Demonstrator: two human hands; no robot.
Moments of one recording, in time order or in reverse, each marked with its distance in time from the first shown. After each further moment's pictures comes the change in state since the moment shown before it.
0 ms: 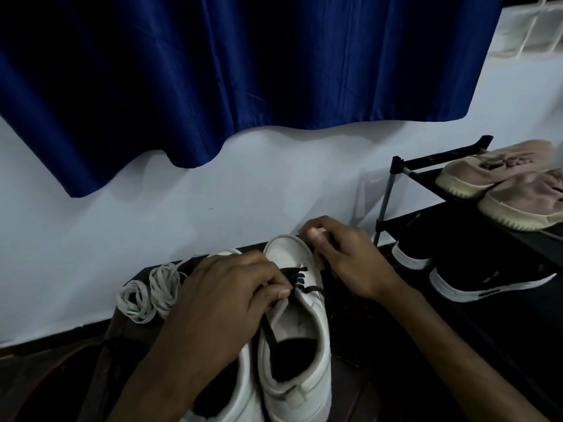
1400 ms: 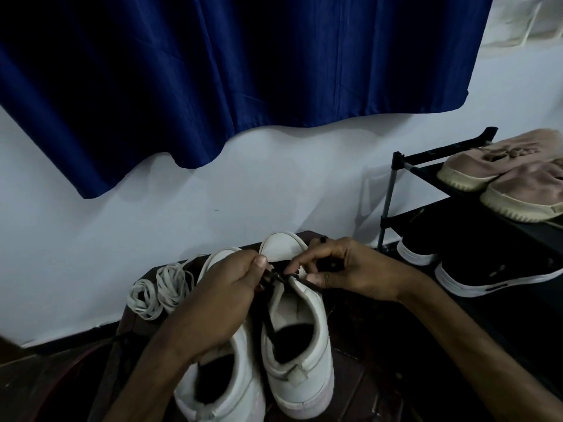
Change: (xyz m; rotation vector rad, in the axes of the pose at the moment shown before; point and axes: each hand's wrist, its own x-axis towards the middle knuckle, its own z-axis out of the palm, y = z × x) left_hand 0.006 0.002 0.010 -0.428 -0.049 -0.406; right_hand -0.009 0.008 -0.016 0.337 -0.482 -0.164
